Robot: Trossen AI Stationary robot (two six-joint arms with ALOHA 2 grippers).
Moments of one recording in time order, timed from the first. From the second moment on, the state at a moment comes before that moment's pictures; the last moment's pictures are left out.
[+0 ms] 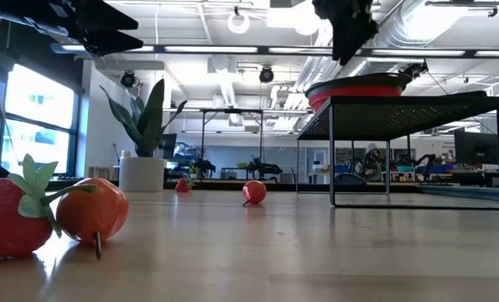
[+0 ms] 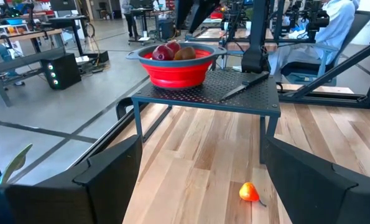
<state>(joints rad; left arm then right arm) 0.06 0.39 0.45 -0.11 -0.24 0.02 -0.43 1.56 1.80 -1.40 0.17 0.17</state>
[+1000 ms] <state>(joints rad) 0.06 0.39 0.45 -0.12 -0.24 0.02 0.03 1.14 0.85 0.08 -0.10 0.13</state>
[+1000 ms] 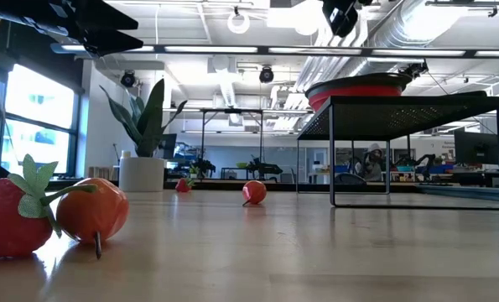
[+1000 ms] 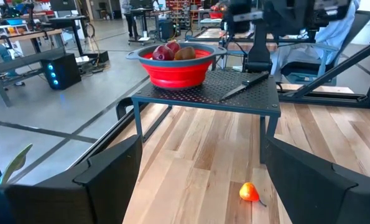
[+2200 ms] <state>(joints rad) 0.06 0.39 0.45 -0.12 -0.24 -0.01 0.27 1.14 0.52 0.64 0.24 0.16</state>
